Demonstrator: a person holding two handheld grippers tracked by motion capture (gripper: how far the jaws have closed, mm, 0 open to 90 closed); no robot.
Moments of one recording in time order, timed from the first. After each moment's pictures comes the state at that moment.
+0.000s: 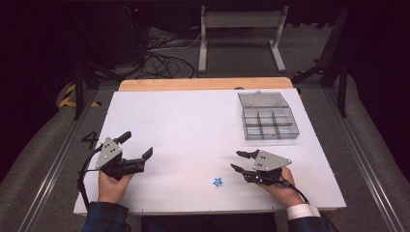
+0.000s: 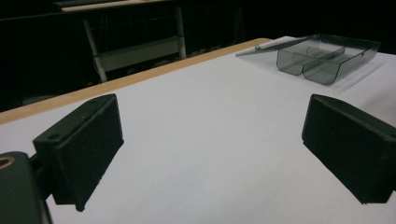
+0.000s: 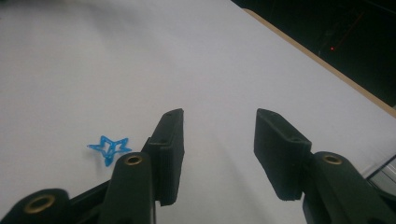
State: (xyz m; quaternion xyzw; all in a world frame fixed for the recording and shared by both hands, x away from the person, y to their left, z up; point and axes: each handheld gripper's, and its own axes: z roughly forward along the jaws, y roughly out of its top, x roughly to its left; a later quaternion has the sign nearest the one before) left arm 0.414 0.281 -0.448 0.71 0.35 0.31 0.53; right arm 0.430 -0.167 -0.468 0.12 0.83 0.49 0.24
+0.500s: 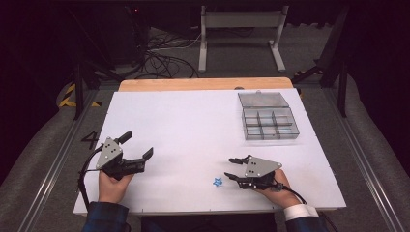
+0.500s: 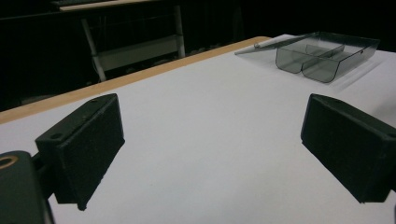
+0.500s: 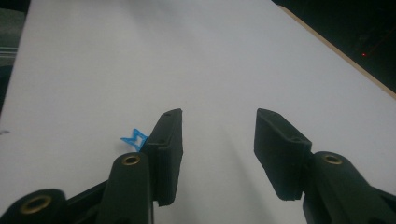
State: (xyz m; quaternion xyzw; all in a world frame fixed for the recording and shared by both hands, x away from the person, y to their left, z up) left arm 0.414 0.280 -0.449 0.71 0.35 0.31 0.53; right arm 0.425 -0.151 -0.475 0.06 0.85 0.47 0.21
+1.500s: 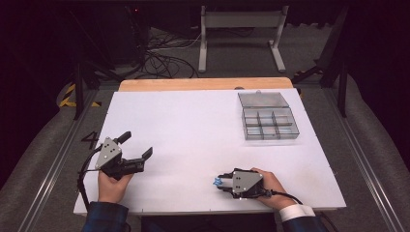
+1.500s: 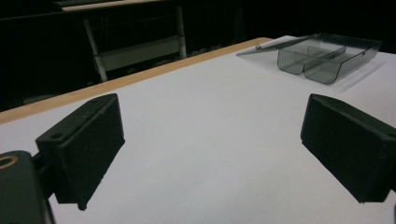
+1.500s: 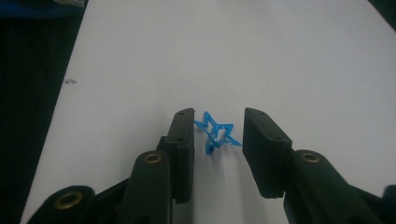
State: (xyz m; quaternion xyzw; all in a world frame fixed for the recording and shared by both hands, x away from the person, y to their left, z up) left arm 0.414 0.282 -0.448 0.70 0.35 0.32 0.53; right arm 0.412 -0.124 -0.493 -0.05 0.89 0.41 0.19
